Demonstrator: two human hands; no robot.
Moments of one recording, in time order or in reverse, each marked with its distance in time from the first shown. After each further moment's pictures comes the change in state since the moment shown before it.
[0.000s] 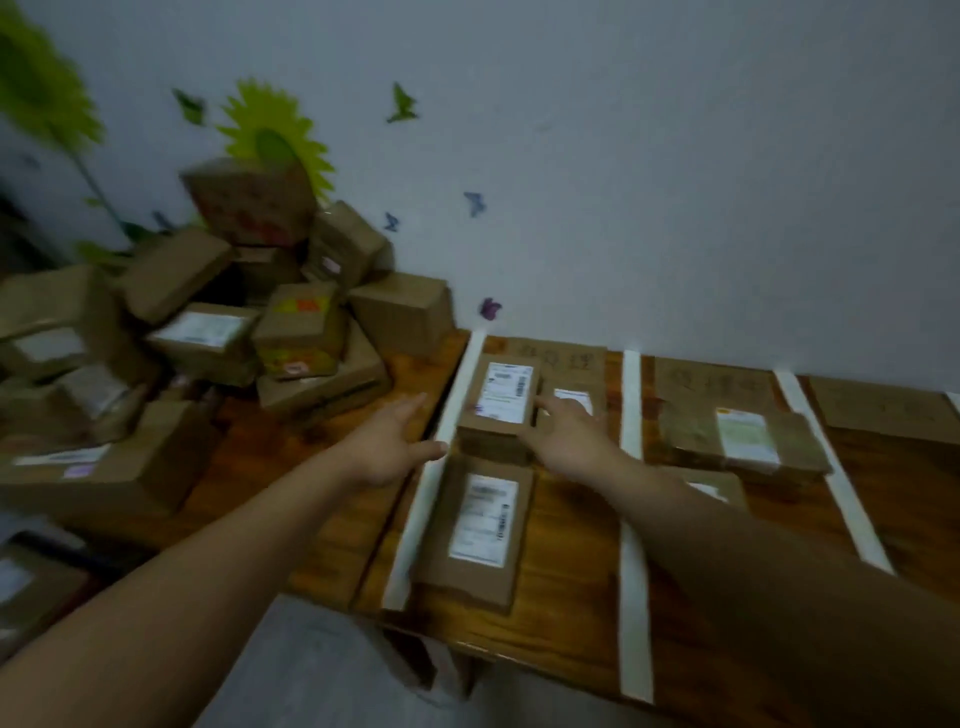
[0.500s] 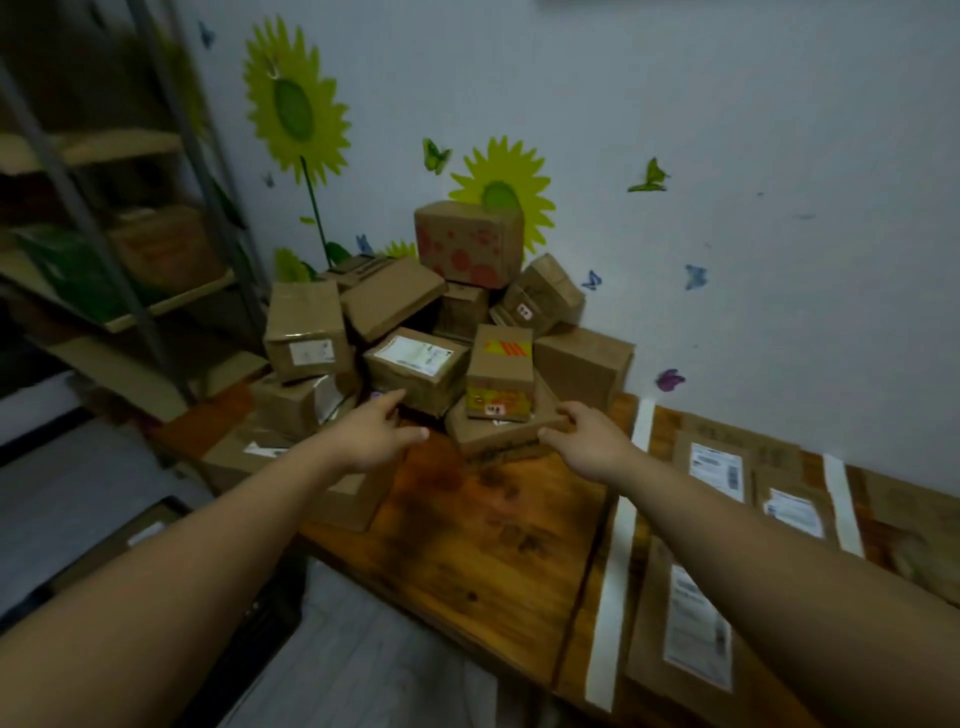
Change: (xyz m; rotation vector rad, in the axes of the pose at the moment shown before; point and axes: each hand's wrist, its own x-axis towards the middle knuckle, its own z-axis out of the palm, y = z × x) left_hand -0.041 -0.211 -0.209 -0.245 0.145 -0.278; right_hand 0.079 -0.228 0.133 -0.036 -0.131 -0.114
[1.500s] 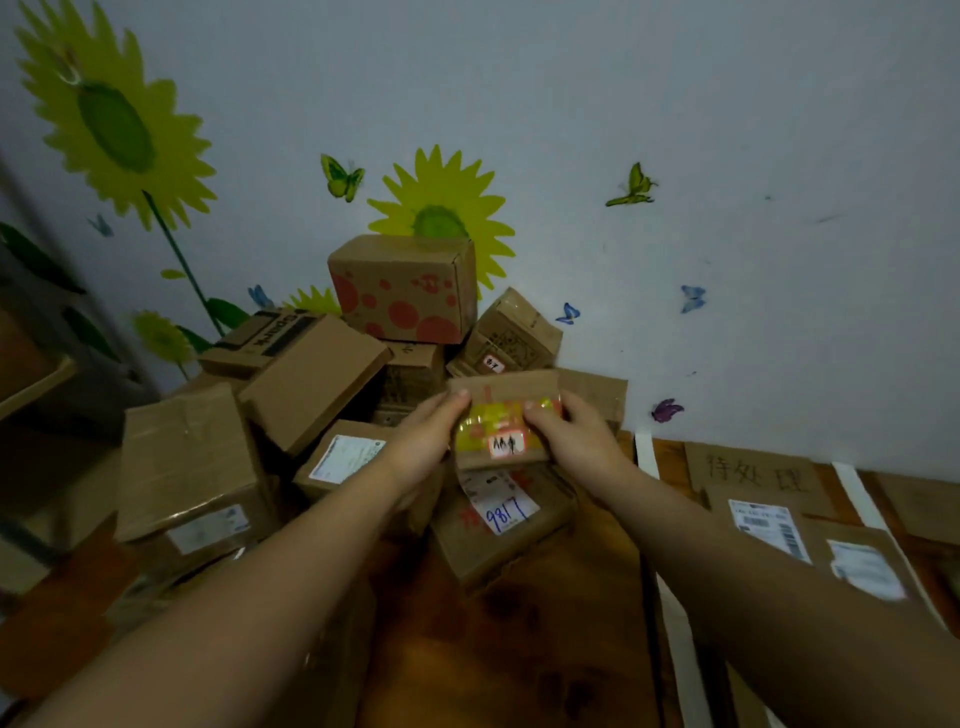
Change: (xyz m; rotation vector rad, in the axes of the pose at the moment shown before) left_hand 0.206 0.071 -0.004 -0.662 -0.168 0.078; right_hand 0.157 -0.046 -0.006 0.589 0.299 0.066
